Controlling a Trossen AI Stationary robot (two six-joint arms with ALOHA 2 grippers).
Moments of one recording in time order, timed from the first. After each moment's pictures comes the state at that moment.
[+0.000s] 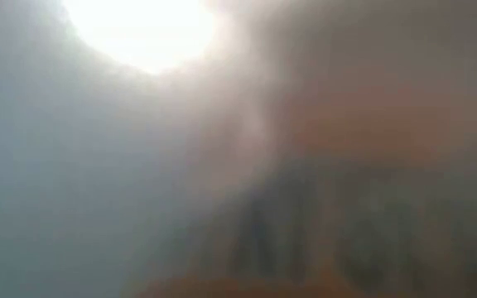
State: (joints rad) left arm -0.26 0.34 0.01 0.56 -0.66 -0.25; right arm 0.18 0.47 0.01 0.34 0.16 0.29
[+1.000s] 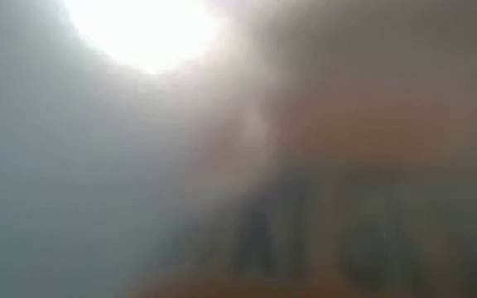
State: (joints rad) left arm -0.26 0.08 0.01 0.56 -0.66 -0.25; right arm 0.18 0.00 0.01 0.35 0.16 0.29
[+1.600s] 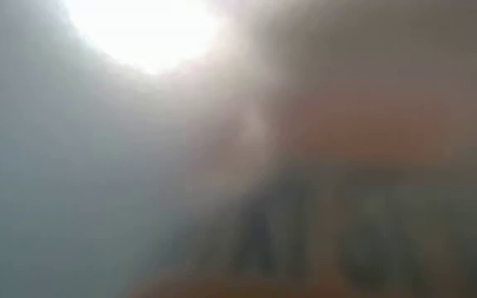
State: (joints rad) left arm -0.26 0.07 0.02 0.56 -0.66 -0.25; right arm 0.18 0.02 0.01 0.31 0.16 0.29
